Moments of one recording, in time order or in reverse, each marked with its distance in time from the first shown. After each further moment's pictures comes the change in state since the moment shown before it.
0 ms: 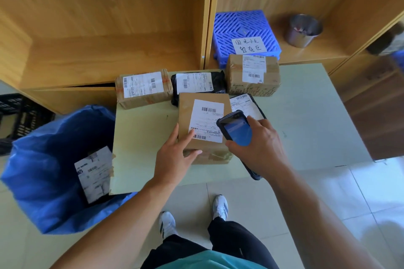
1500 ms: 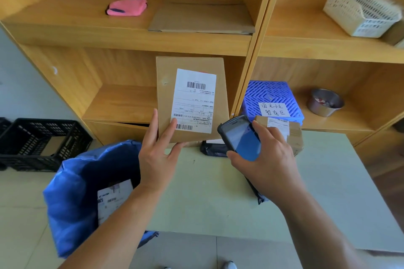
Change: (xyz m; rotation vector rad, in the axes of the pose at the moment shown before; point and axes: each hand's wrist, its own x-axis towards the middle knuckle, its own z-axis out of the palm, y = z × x) left_hand 0.045 0.003 -0.153 -0.061 0.688 0.283; right_hand -0.018 -0.108 -0.078 0.119 0.204 -0.359
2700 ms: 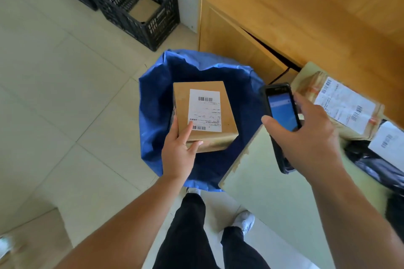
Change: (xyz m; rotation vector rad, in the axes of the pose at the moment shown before) left_hand -0.218 -0.289 -0.097 0.212 -0.065 -1.067; right_hand 0.076 -0.189 0.342 -0.025 -0.510 -0.079
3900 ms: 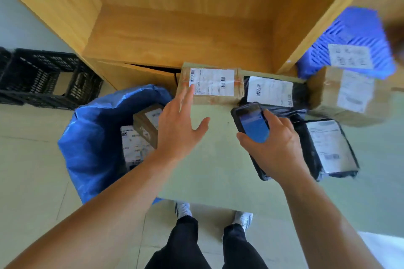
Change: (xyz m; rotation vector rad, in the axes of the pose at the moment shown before) left_hand -0.043 0.265 0.097 0.335 -0.337 0.672; right_hand -0.092 0.195 -0.124 0.077 0.214 0.338
